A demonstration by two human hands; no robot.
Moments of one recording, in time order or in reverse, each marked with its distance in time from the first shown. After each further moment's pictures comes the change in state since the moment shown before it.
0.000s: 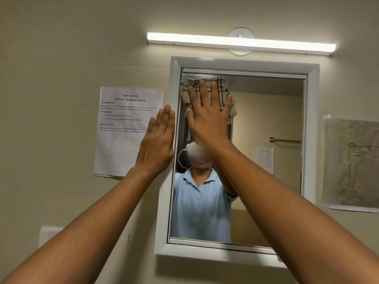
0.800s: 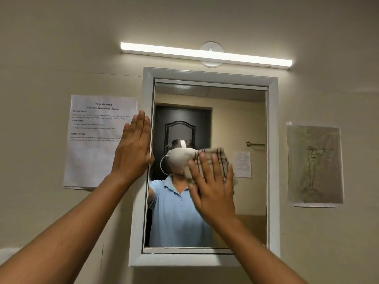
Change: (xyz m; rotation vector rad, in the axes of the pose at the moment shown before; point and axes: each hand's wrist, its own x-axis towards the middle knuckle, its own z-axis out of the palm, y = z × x) left_hand 0.008 0.011 -0.005 0.033 -0.016 -0.045; right_hand -0.175 0.058 0.009 -0.047 -0.019 -0.042
